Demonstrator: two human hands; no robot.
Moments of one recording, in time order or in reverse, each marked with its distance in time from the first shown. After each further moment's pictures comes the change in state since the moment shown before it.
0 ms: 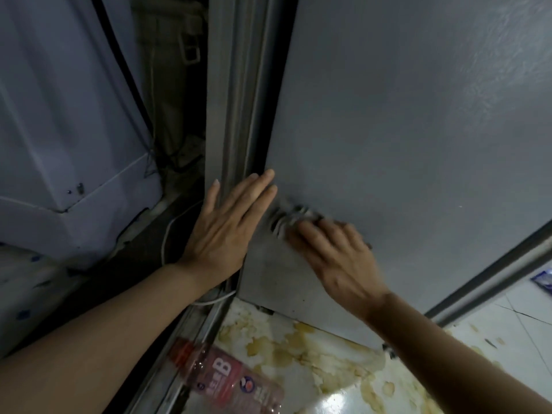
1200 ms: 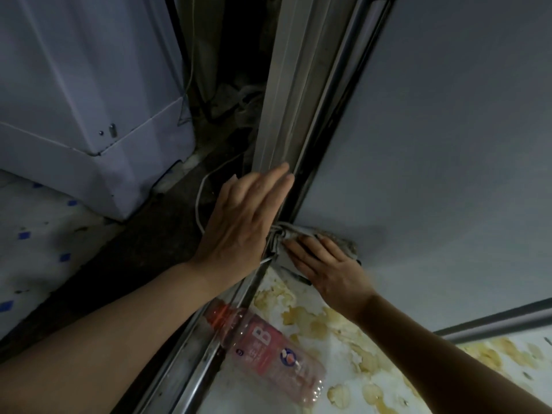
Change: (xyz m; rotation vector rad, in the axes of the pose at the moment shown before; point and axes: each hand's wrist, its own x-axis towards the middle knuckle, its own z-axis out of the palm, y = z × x) left_hand -0.058 -0.019 0.020 -0.167 -0.092 -0.138; right_hand -0.026 -0.091 0.082 -0.100 -0.409 -0.305
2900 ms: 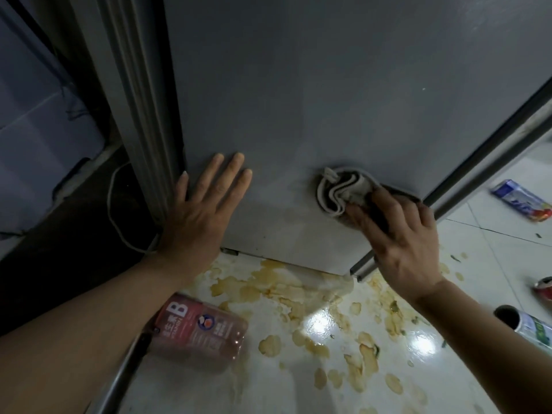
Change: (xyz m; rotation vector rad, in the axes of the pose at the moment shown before) left_hand 0.006 0.073 0.064 0.198 0.014 0.162; right_hand -0.189 0.085 -0.005 0.171 0.349 0.562
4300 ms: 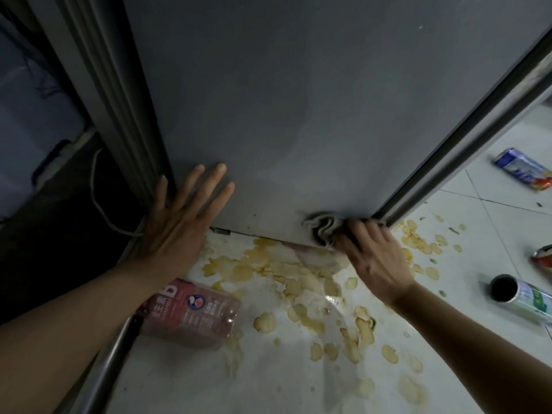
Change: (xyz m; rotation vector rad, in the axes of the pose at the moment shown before) left_hand -0.036 0.001 0.024 0.134 -0.145 0.063; right_hand -0.074 -0.026 0.035 0.077 -0.391 0.004
